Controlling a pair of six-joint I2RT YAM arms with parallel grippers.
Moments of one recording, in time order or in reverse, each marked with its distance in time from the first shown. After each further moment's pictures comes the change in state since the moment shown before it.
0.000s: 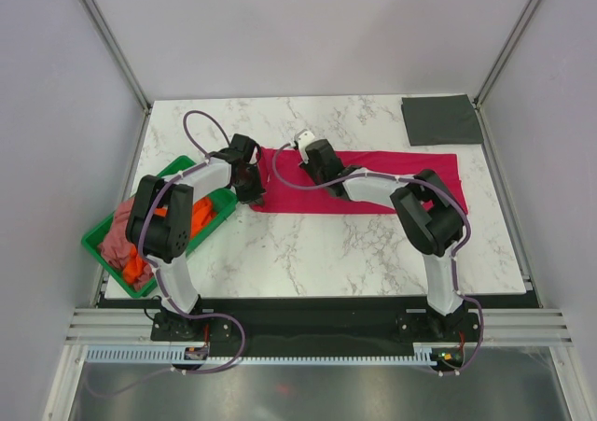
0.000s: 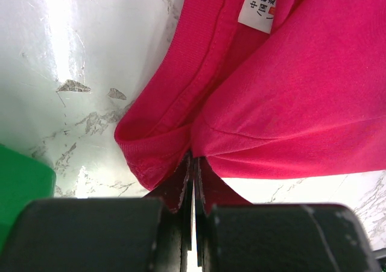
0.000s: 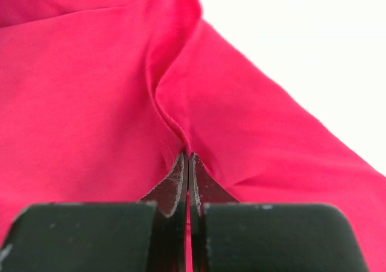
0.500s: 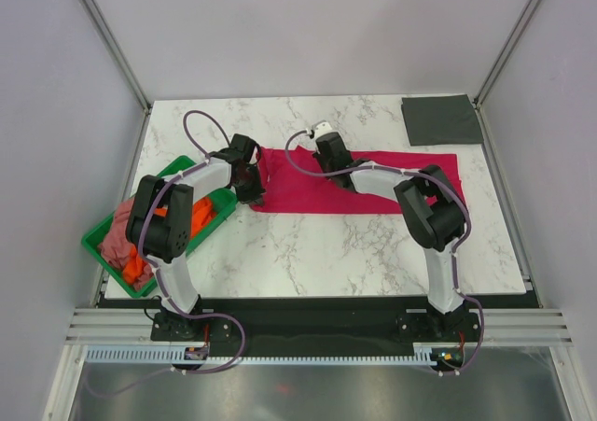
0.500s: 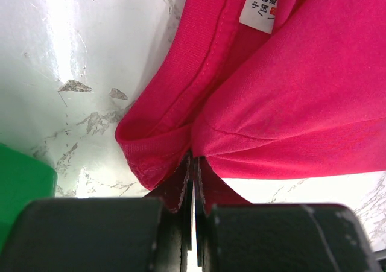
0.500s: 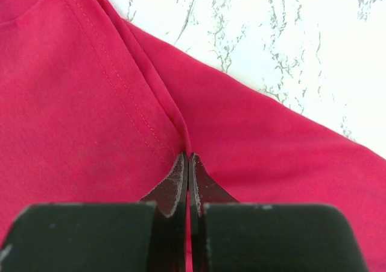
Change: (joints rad) left arm 0.000 0.000 0.000 0.000 -0.004 0.000; right arm -0.082 0.014 0.016 -0.012 0.059 0.106
